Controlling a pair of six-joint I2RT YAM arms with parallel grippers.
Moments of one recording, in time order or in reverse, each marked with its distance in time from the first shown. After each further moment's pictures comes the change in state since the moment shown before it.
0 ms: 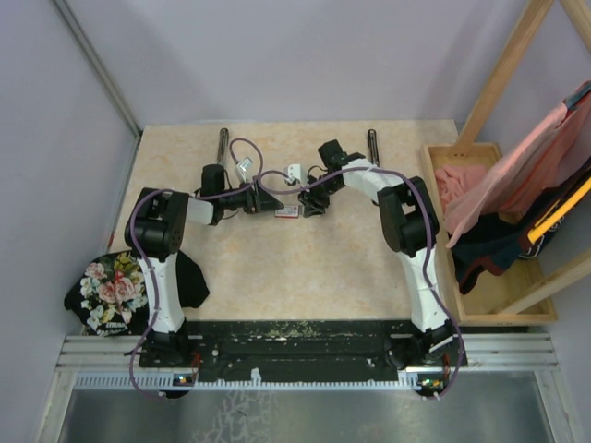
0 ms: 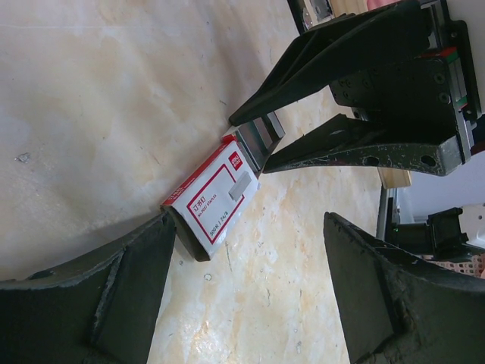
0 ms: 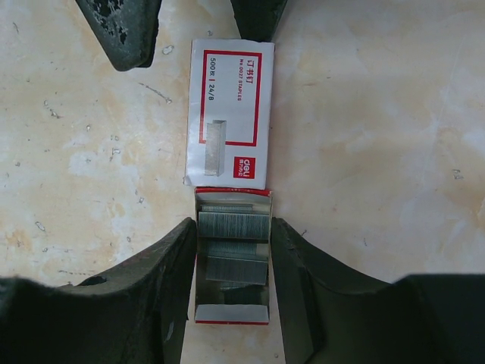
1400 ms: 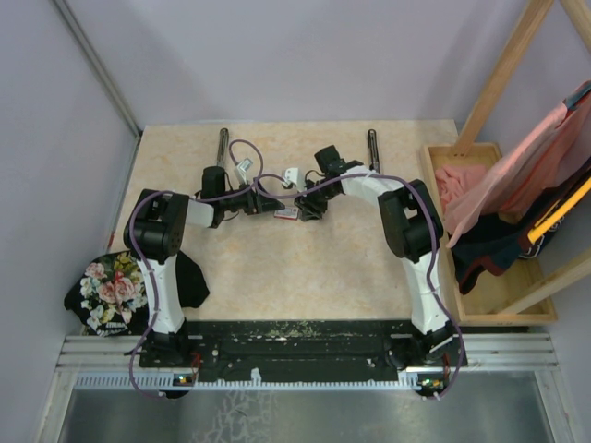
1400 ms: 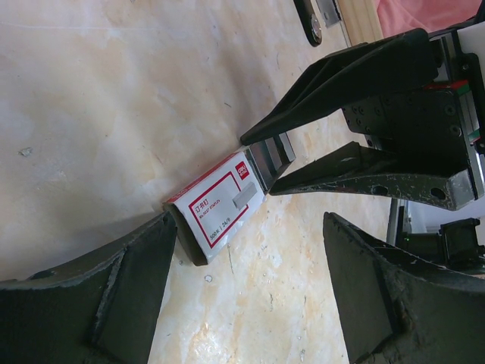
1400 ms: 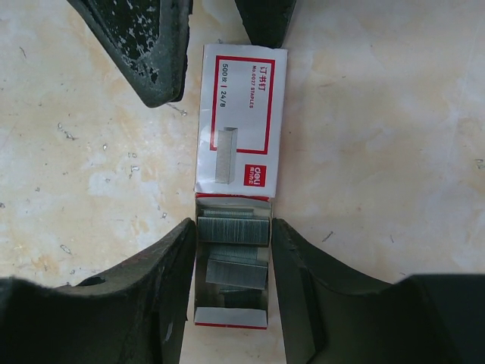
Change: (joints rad) left arm -0.013 -0.024 -0.039 0.033 -0.043 0.000; right arm 0.037 -0.077 -0.130 0.129 0.072 0.132
